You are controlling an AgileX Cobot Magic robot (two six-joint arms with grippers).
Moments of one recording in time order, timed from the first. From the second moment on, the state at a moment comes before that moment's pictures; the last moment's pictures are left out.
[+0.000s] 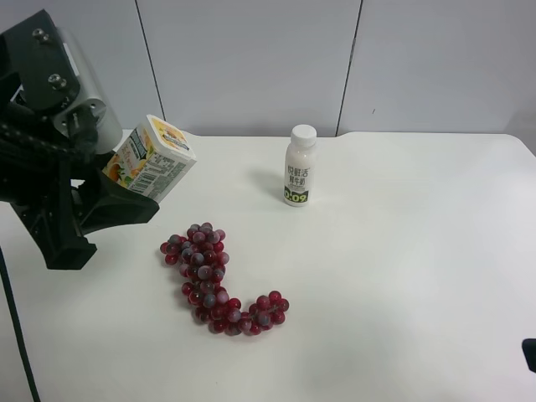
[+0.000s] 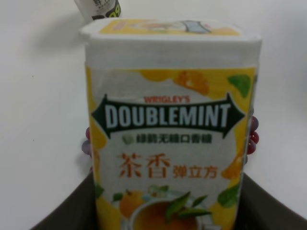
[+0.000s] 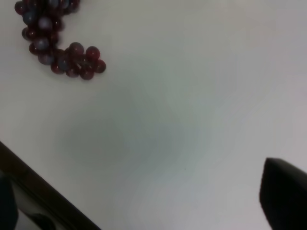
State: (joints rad) left arm -0.70 1.03 -0.75 -0.20 0.54 0.51; right arm 0.72 0.26 -0.51 -0.02 1.08 0.01
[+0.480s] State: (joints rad) left arm -0.70 1.03 -0.75 -0.20 0.54 0.51; right arm 0.28 0.02 -0.51 -0.02 1.07 0.01
